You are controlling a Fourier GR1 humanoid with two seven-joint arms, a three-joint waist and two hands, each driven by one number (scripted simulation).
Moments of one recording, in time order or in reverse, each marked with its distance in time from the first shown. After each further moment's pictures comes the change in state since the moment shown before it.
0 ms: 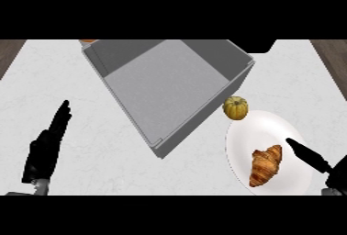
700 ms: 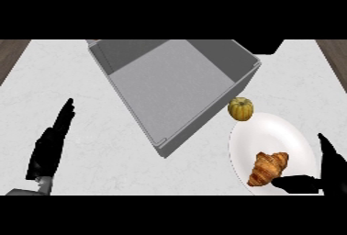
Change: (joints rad) left arm -0.020 -0.011 -0.010 0.007 -0.020 -0.009 0.004; right arm 0.042 -0.151 0.205 -0.313 0.054 0.665 0.675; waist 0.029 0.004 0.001
